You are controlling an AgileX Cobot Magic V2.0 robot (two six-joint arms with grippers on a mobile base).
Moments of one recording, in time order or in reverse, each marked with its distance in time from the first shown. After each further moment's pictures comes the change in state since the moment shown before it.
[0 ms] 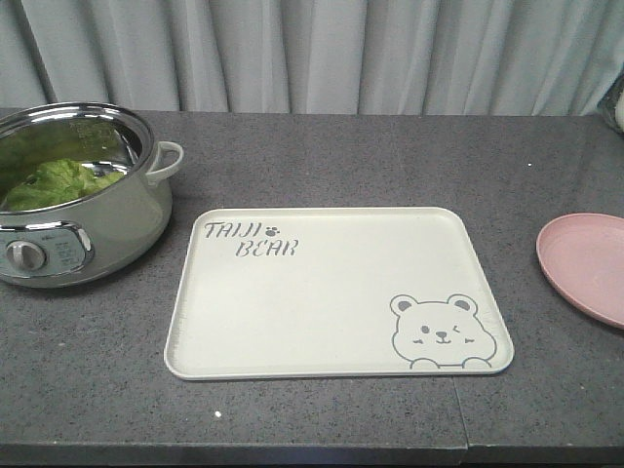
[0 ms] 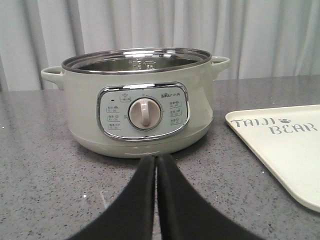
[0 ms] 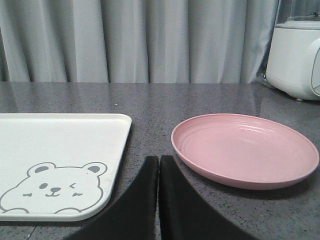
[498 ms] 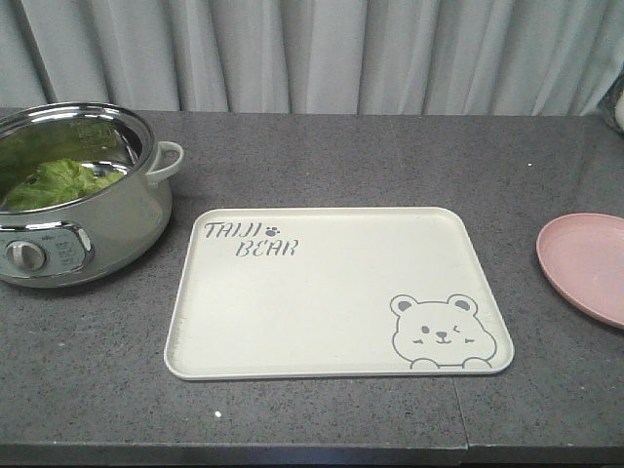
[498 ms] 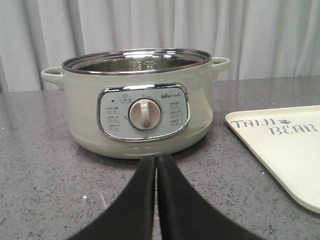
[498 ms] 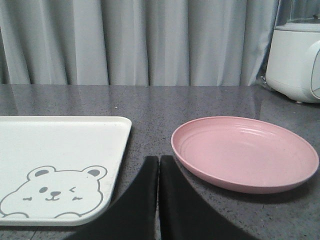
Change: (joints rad) left arm 0.000 0.000 0.000 0.000 -0.009 0.000; right arm 0.000 0.000 0.000 0.000 -0.016 0.000
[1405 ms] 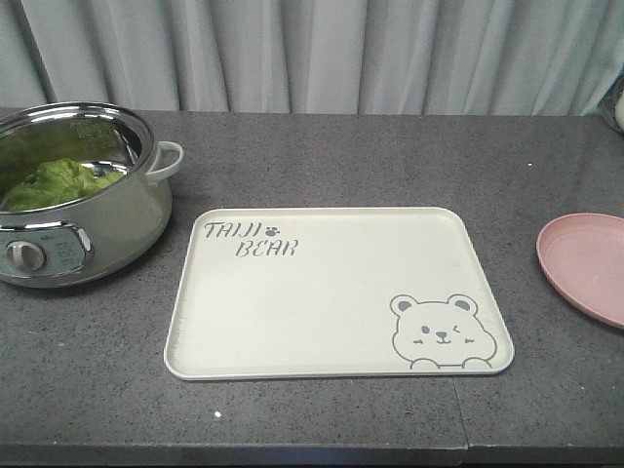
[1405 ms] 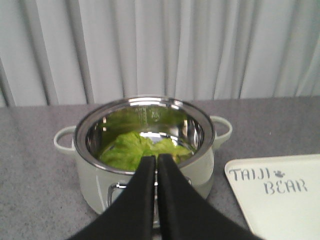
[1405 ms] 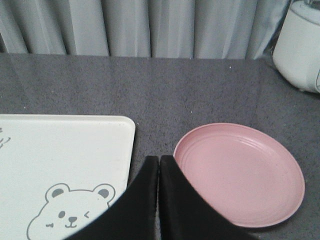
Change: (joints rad) left arm 0.000 0.593 -0.785 0.000 0.405 -0.019; right arm 0.000 0.612 -0.735 0.000 0.471 -0.005
